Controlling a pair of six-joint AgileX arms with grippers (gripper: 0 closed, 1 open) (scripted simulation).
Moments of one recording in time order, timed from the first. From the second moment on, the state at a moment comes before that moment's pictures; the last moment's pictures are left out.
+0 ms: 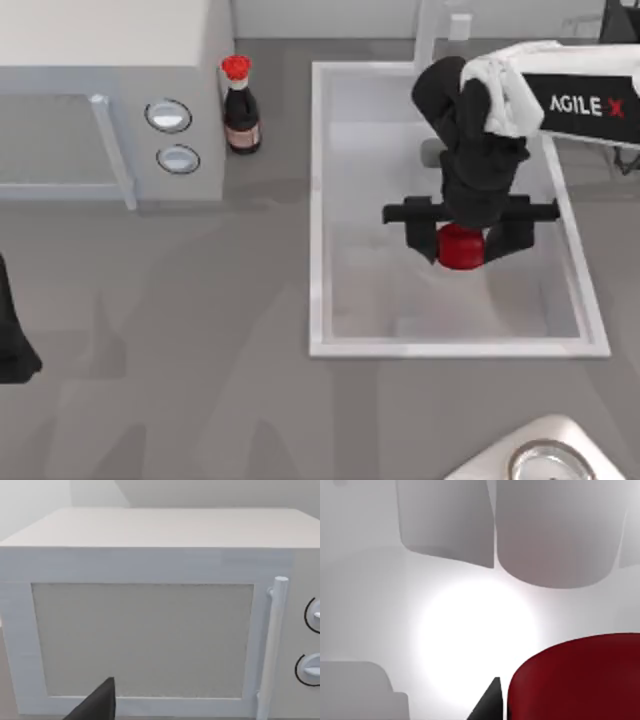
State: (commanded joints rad) left arm 0.00 0.00 0.00 0.00 0.00 0.00; right arm 0.42 2.36 1.74 -0.90 0.02 0.43
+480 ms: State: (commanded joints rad) left arm 0.00 0.00 0.00 0.00 0.00 0.00; right arm 0.41 2.25 2.16 -1.47 0.02 0.43
